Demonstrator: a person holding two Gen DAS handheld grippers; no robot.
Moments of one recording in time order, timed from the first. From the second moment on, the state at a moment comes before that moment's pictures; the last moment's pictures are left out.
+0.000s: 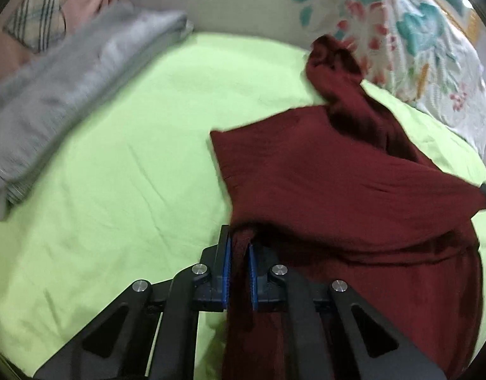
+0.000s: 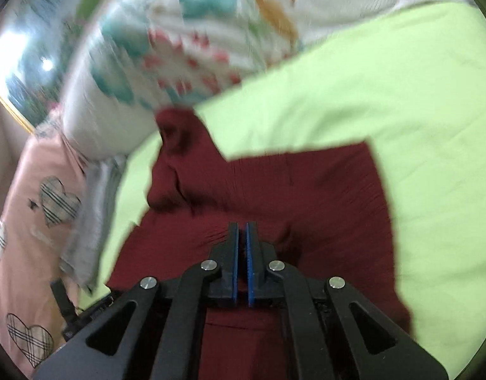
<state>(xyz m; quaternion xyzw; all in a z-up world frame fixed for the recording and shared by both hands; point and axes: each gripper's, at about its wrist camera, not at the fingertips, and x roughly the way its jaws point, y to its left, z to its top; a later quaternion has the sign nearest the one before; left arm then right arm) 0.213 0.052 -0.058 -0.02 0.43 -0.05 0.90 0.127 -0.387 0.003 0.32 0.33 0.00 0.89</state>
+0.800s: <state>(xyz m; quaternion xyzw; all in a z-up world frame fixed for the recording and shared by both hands) 0.238 0.068 -0.050 -0.10 0.47 -0.13 0.86 0.137 -0.355 -0.026 0.25 0.40 0.02 0.88</state>
